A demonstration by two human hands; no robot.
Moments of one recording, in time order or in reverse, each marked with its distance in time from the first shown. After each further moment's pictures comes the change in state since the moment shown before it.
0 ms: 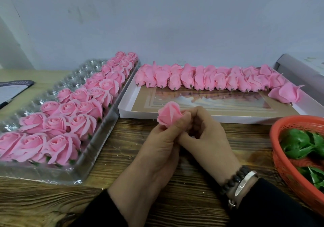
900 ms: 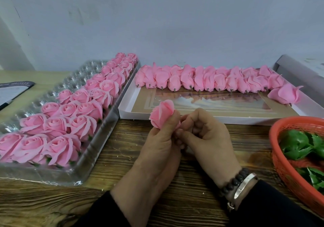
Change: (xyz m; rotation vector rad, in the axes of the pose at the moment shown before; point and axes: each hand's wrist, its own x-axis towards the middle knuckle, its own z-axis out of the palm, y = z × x) left_hand -0.001 0.000 0.002 0.012 0.020 0.036; right_hand -0.001 0.002 0.000 0.110 -0.002 -0.036
